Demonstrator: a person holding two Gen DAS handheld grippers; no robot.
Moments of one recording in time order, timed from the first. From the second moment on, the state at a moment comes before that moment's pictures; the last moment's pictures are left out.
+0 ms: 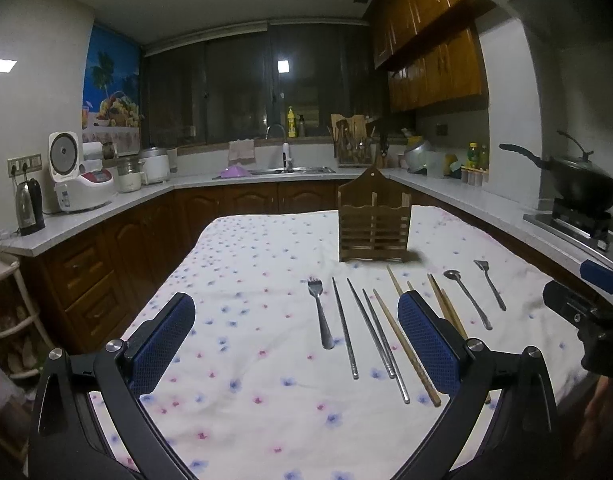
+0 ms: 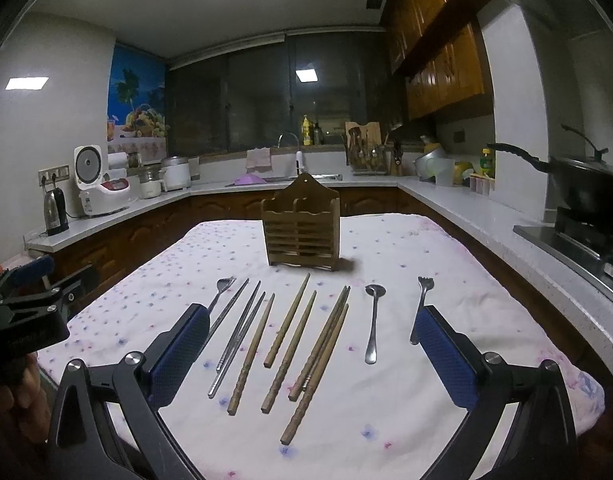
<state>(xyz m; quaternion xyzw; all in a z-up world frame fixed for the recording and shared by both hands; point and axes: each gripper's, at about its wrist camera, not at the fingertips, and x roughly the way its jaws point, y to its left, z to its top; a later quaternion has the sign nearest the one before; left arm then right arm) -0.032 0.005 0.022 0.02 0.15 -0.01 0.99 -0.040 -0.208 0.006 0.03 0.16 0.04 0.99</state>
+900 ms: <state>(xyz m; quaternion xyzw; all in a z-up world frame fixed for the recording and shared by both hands) -0.030 0.002 0.026 0.01 0.15 -0.01 0.99 -0.045 -0.207 0.013 0.03 0.15 0.04 0.99</state>
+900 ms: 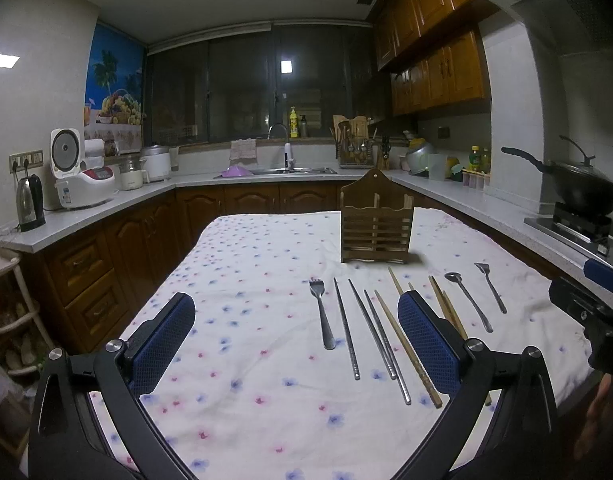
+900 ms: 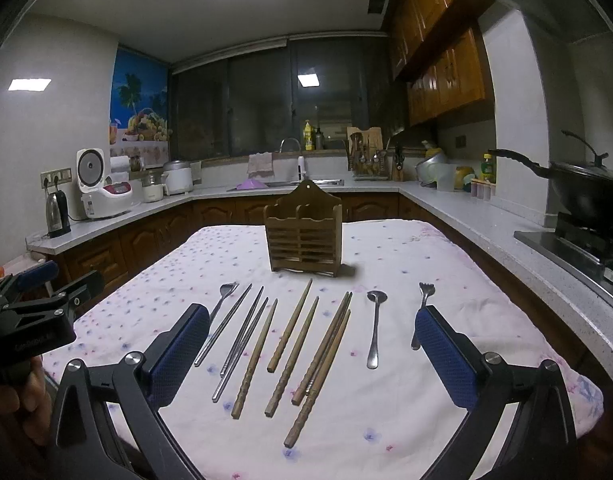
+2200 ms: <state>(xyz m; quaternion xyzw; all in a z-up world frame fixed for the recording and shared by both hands) 0.025 0.016 0.008 -0.01 0.24 -0.02 0.97 -0.005 -0.220 0.006 0.04 0.21 0.03 0.98</state>
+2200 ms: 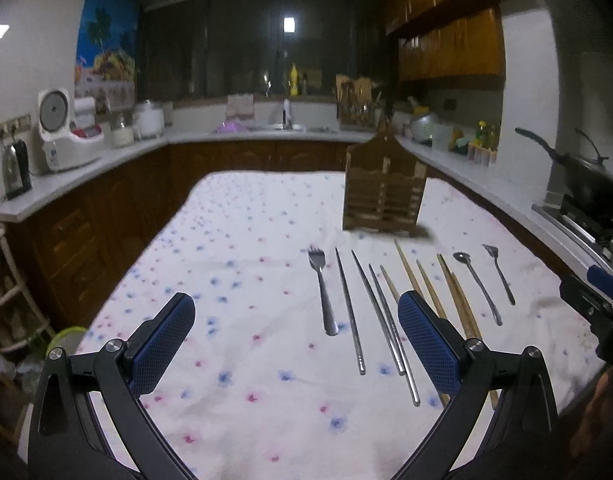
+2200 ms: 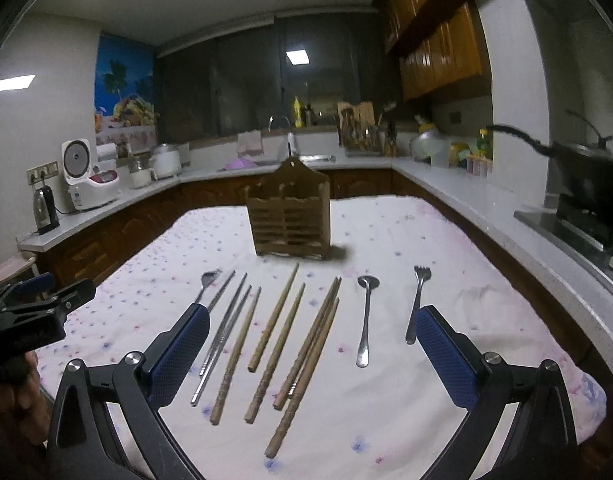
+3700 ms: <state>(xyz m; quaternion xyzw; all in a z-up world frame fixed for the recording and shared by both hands) 0.301 -0.049 -0.062 0.04 0.50 -0.19 0.84 0.286 -0.212 -0.068 0.14 0.47 0.13 0.86</state>
